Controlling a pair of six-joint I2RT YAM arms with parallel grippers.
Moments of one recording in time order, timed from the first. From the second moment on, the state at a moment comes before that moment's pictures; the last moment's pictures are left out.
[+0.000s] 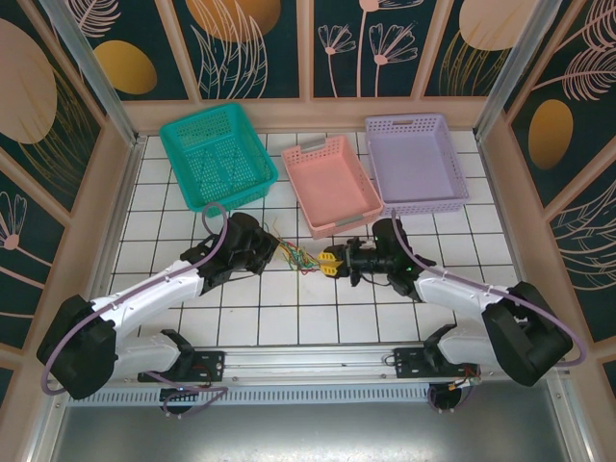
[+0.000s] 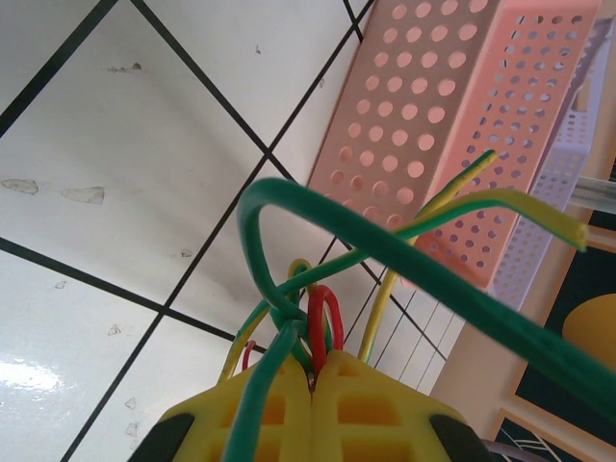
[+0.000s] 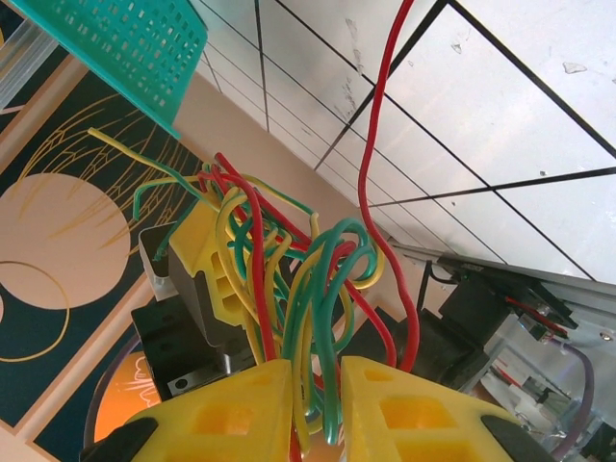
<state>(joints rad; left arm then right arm) -0.69 1.22 0.68 -0.17 0.04 -1.58 0.64 1.25 0.46 0.33 -0.72 2.04</state>
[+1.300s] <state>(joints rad) -0.63 1.05 0.61 -0.38 -0.13 -1.46 0.19 1.05 0.67 -0.59 -0.62 1.20</state>
